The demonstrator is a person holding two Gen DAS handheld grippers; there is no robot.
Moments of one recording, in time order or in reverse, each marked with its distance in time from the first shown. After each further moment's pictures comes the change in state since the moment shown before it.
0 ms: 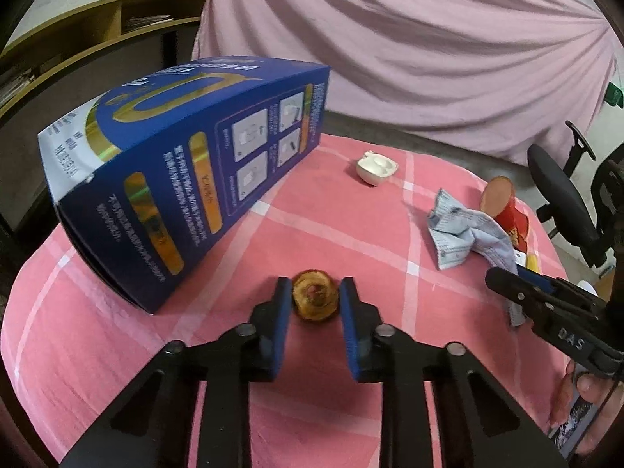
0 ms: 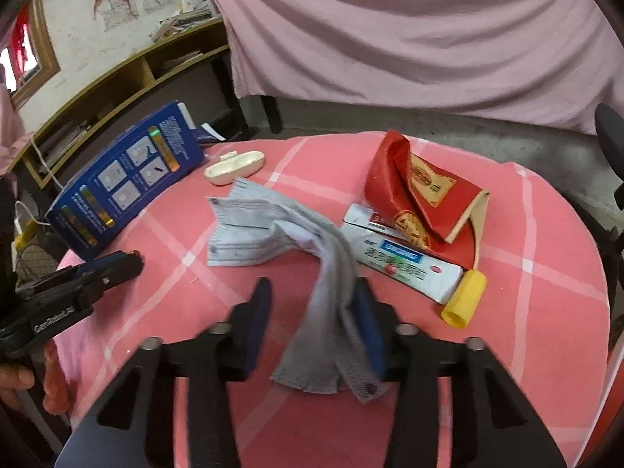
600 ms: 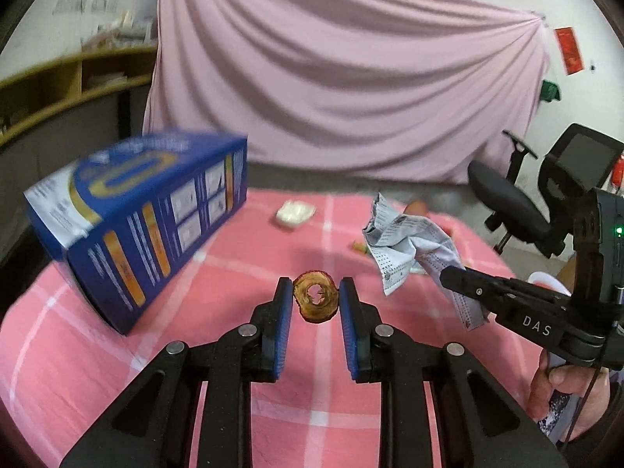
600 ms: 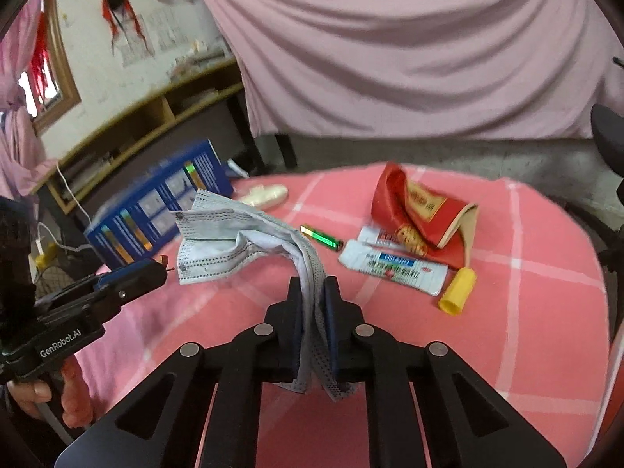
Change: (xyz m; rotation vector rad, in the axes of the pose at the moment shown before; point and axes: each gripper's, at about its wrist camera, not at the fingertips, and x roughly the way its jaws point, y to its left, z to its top) left arm -0.046 -0.033 -0.018 0.130 -0.241 -0.162; right arm -0.046 0.003 -0.016 0.026 -0.206 0.079
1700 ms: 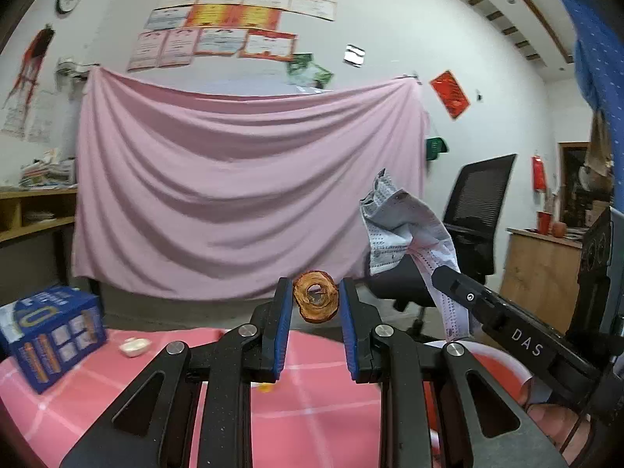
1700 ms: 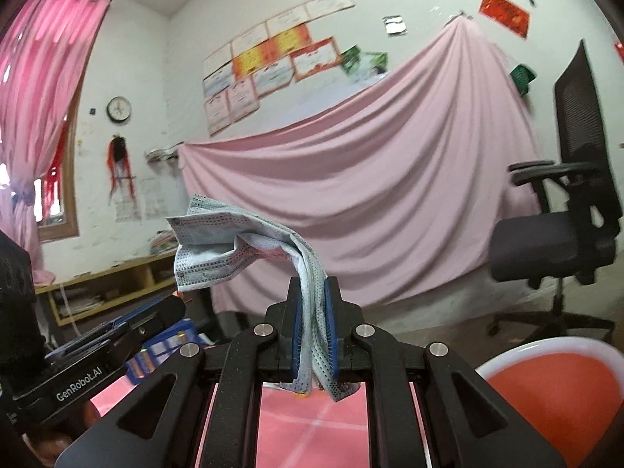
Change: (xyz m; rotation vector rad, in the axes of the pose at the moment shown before) left arm -0.082 -0.206 0.003 0.218 -0.446 -0.246; right arm -0.204 -0.053 -0.043 0.033 -0.681 -0.195
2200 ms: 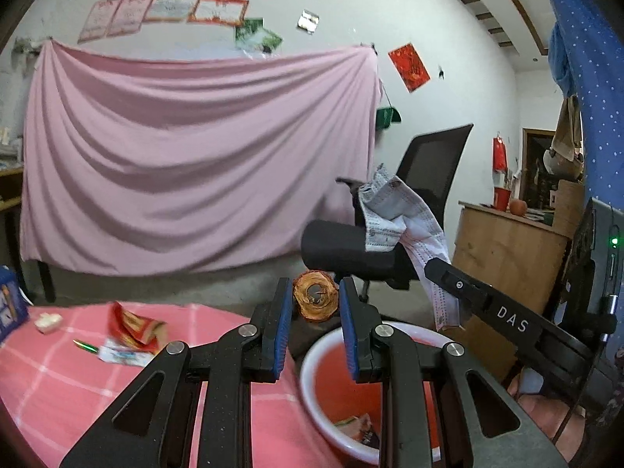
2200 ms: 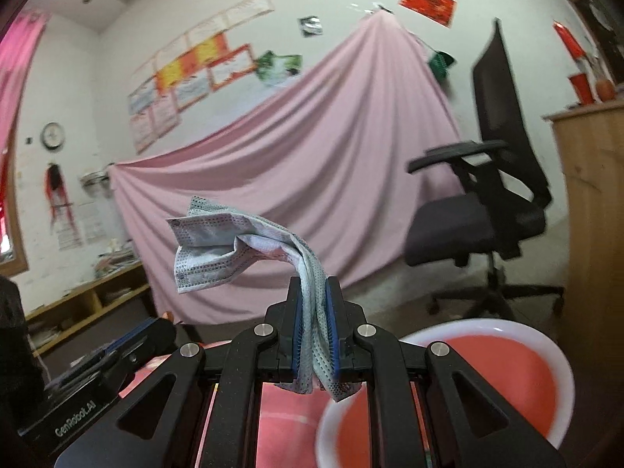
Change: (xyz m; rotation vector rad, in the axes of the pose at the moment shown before) left arm 0.064 -0.078 -0.005 -0.013 0.135 -0.176; right arm -0.033 -0.093 0.000 0.156 0.046 -0.247
